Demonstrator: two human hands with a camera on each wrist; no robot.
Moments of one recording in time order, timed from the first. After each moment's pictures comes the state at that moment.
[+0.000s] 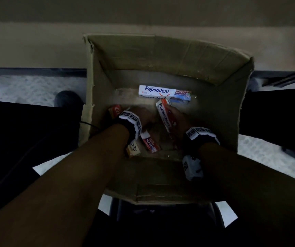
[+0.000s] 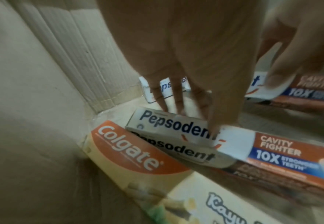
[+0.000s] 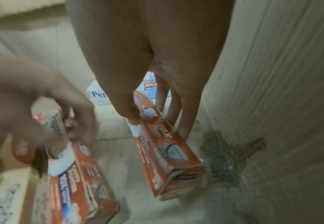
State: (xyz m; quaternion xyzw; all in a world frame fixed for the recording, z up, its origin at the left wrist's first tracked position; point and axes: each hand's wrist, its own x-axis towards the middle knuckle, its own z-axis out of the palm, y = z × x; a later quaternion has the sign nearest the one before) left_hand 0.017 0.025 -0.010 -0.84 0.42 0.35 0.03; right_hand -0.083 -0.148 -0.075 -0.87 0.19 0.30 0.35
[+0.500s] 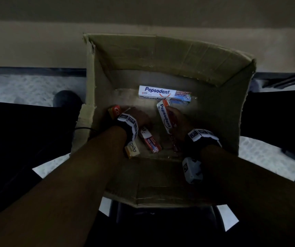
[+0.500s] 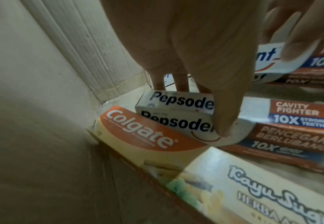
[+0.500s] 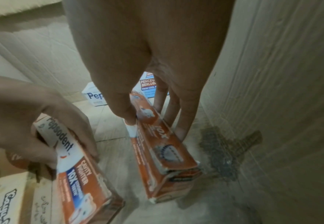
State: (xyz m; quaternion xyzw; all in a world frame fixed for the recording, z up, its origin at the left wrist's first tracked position) left_hand 0.017 0.037 -0.034 -0.83 0.47 0.30 0.07; right_hand -0.086 -0.155 -0.097 -0.86 0.19 0.30 0.36
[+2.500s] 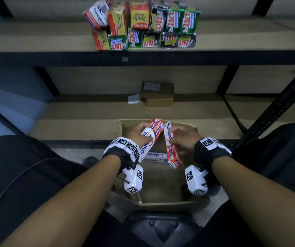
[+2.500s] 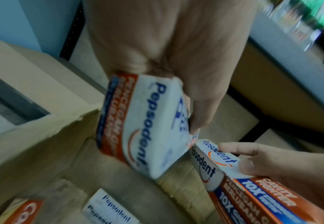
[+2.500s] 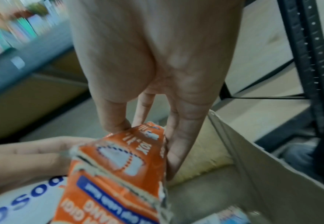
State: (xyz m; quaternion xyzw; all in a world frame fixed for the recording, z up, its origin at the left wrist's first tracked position) left_hand -0.011 0.040 0.194 -0.87 0.11 0.21 -0.43; right_hand -0.092 -0.142 0.214 -0.81 0.26 0.10 0.52
